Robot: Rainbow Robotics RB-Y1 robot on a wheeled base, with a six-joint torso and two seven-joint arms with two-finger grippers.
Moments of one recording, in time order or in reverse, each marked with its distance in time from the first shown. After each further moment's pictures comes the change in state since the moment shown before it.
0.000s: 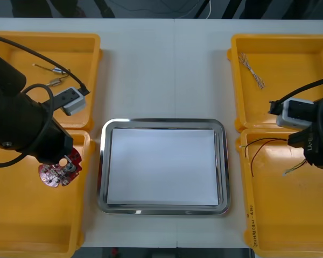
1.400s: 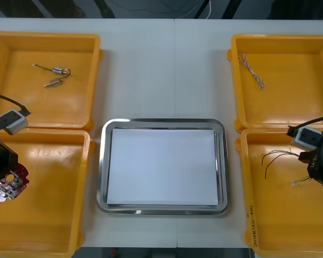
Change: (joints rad) right arm 0.372 0.106 -0.045 0.261 0.245 -0.383 0.281; left arm 0.416 0.091 0.285 0.163 -0.070 -0.141 -0.266
